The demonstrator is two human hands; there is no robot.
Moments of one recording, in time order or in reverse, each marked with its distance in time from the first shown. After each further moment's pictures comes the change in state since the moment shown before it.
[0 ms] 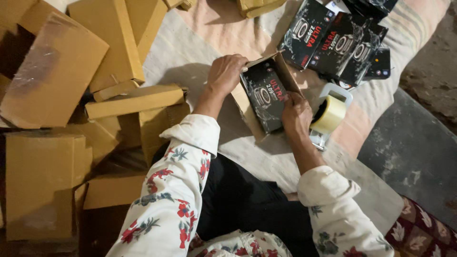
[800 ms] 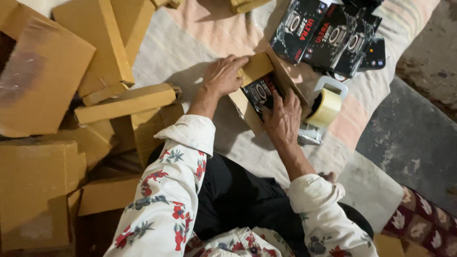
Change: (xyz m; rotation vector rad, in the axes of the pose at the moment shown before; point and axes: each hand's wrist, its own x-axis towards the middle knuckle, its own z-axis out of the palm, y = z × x) left_hand -0.007 0.020 0.002 0.028 -0.341 -0.107; right_hand -0.042 -0.036 -0.012 -0.382 -0.060 -0.260
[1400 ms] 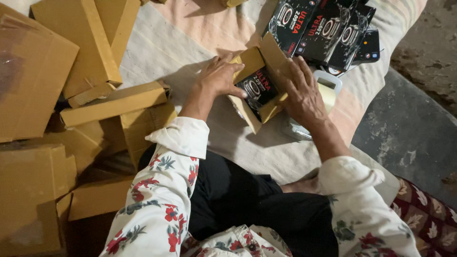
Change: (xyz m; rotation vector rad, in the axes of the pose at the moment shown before) left_hand -0.002 0.024 -0.019 0.094 -0.295 -0.038; right_hand 0.054 0.064 -0.050 -0.011 -0.071 -0.475
